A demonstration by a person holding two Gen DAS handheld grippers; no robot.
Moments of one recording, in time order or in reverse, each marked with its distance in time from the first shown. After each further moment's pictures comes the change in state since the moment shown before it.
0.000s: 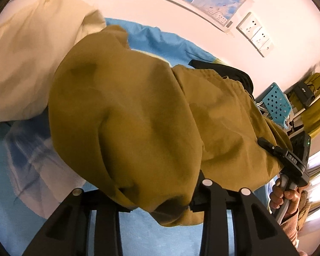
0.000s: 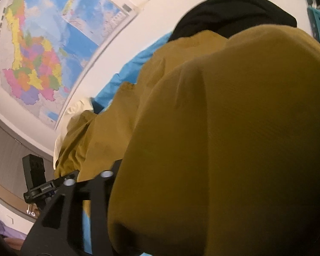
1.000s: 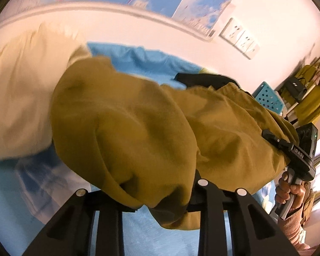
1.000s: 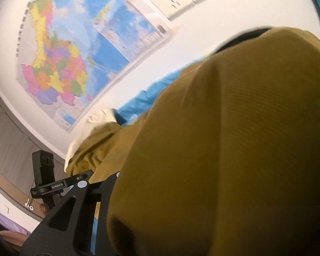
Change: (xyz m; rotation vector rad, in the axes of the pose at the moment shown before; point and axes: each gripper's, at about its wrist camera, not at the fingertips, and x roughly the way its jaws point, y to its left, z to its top) left arm -0.031 -0.029 0.025 0.106 -0.064 -0.019; right arm -0.051 0.022 0.020 -0.121 -0.109 0.088
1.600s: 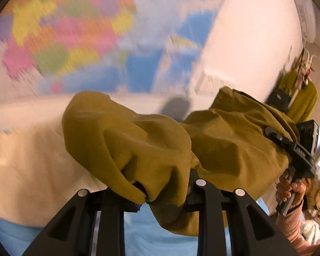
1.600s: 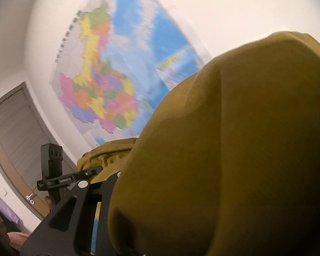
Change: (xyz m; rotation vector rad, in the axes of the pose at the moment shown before) left arm -0.115 -0.026 0.090 0.144 -0.244 0.015; right arm -0.048 0.093 0.080 -0.203 -0.190 0.161
